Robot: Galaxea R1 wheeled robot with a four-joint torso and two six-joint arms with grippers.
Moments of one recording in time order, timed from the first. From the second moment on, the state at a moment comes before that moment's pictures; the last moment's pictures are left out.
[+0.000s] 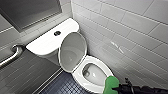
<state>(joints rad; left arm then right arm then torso) 1.57 2.59 -1.75 0.08 -0.15 0.29 -0.57 2.21 -1.36 0.07 -0.15 0.52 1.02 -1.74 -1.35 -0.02</state>
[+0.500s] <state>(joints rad) 1.57 2.59 -1.75 0.08 -0.15 0.29 -0.41 2.47 -1.48 0.07 -0.18 0.57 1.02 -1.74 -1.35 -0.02</state>
